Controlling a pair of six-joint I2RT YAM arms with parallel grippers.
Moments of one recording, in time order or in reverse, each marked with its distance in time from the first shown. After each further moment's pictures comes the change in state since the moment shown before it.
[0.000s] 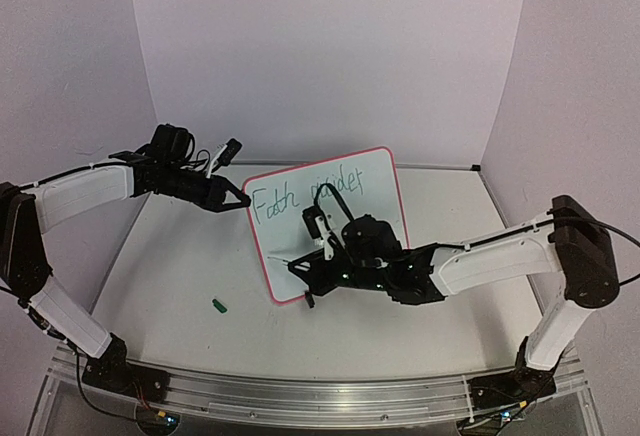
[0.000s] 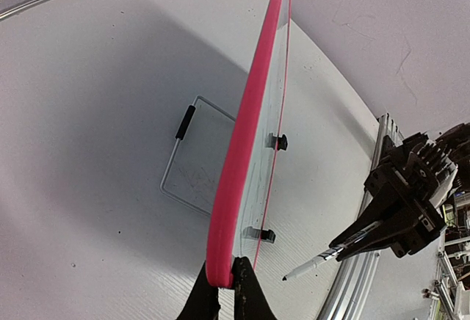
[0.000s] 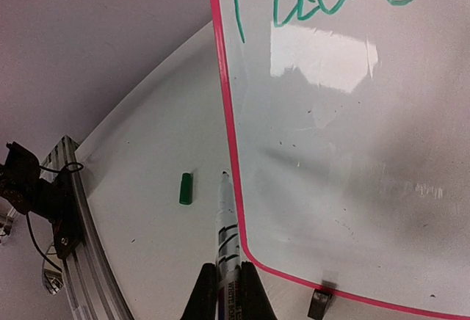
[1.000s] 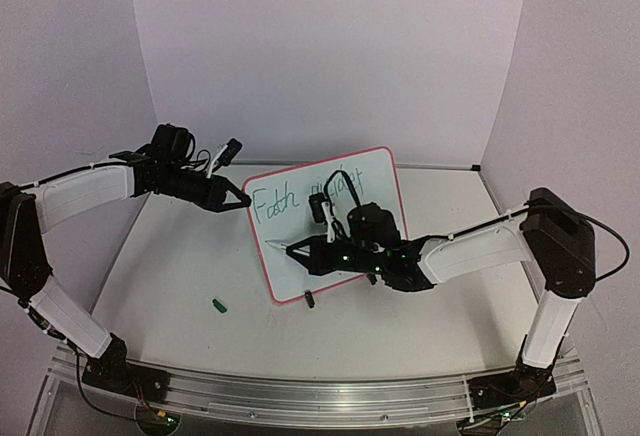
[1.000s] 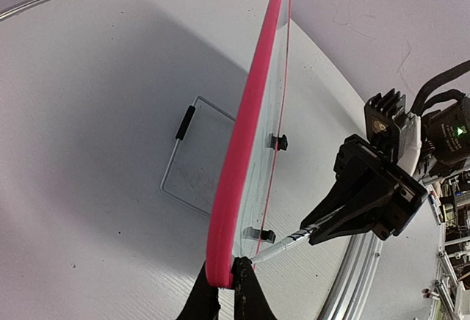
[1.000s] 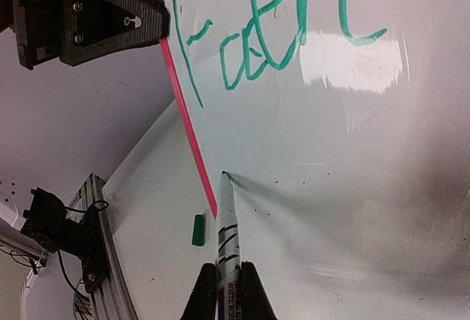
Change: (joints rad) left arm -0.002 0.002 0.001 0.000 -0.001 0.000; right arm -0.118 0.114 0.034 0.176 -0.164 0.102
